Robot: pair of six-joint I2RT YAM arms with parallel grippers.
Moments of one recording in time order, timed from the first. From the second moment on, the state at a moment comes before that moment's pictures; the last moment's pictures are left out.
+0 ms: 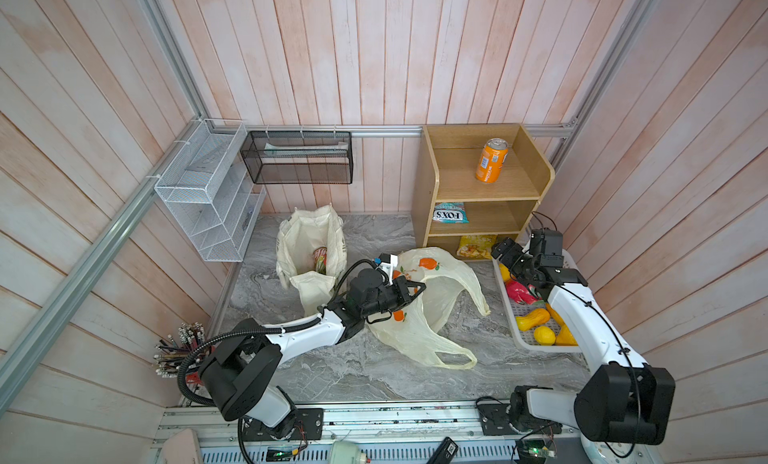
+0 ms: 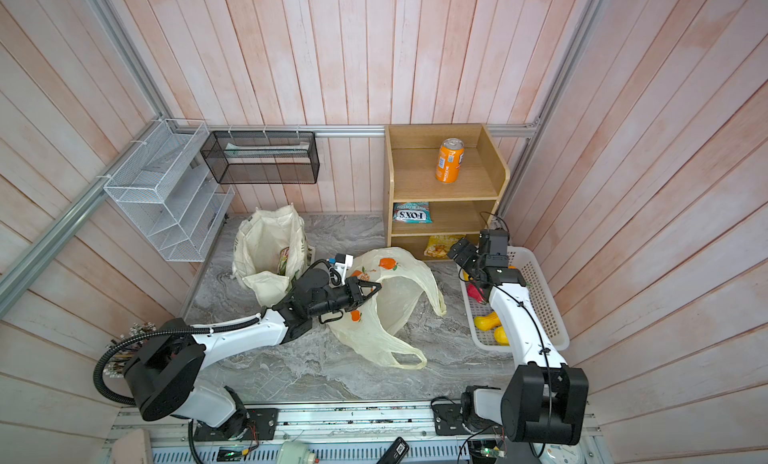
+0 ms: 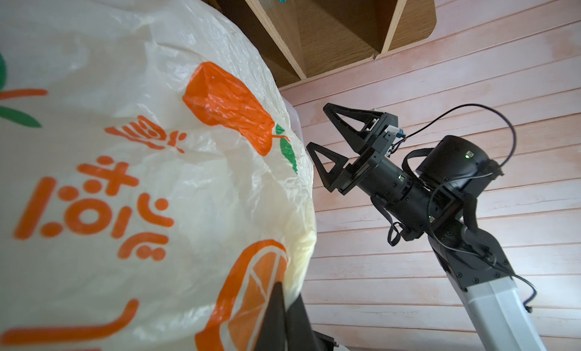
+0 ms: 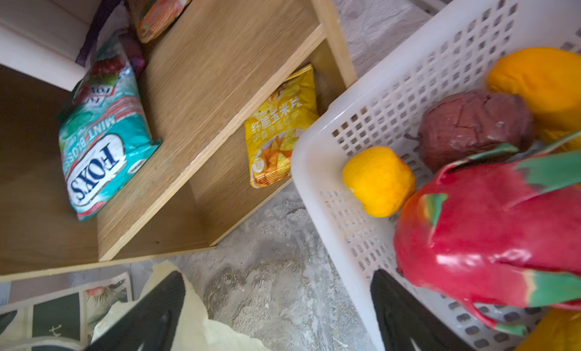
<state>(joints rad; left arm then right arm) -0.78 1.53 0.80 0.52 0.36 -1.17 -0.05 1.28 1.02 -0.43 -0.09 0.69</state>
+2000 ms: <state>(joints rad) -0.78 1.63 0.81 0.63 0.45 -1.20 -0.62 1.28 0.81 -0.62 0.14 0.60</state>
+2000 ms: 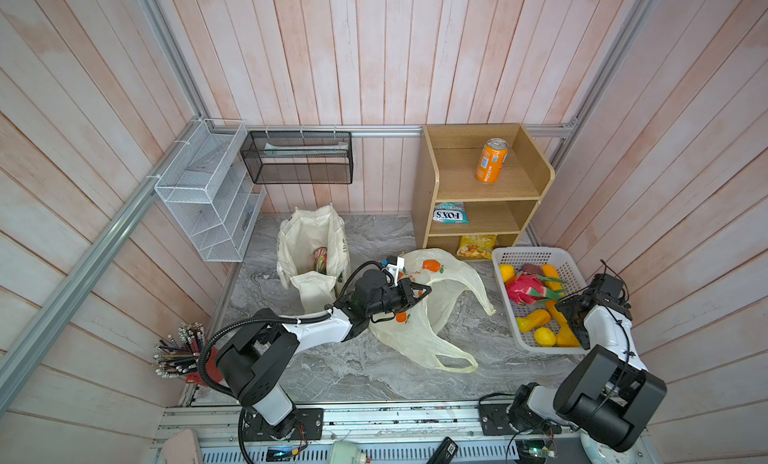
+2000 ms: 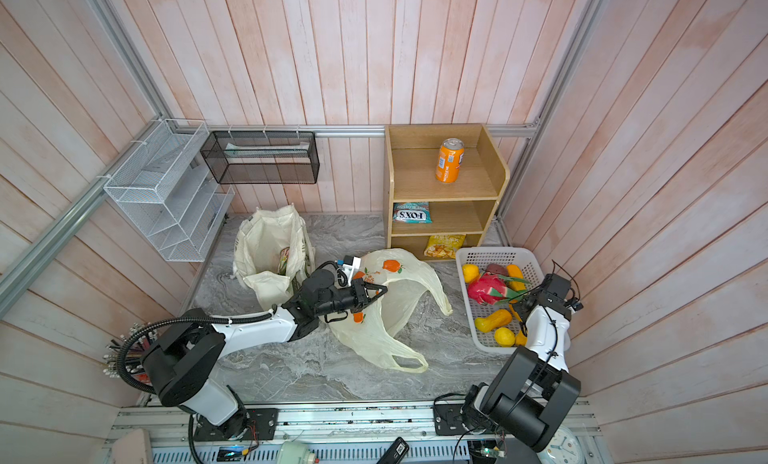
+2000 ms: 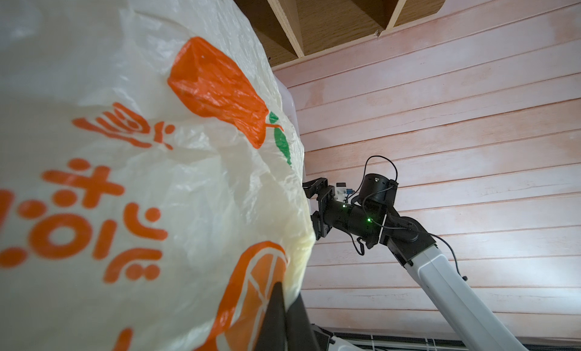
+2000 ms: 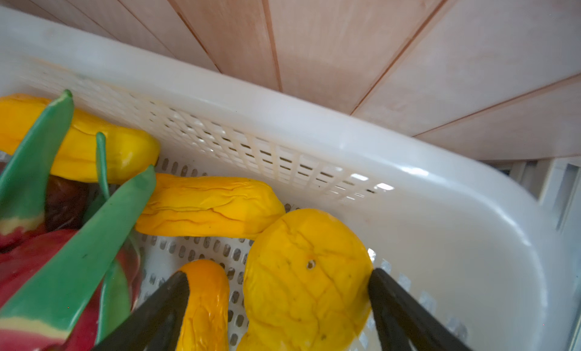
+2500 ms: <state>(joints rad) -0.78 1.63 0.82 0.65 0.45 -1.20 -0.53 1.15 0.79 -0.54 -0.25 0.65</state>
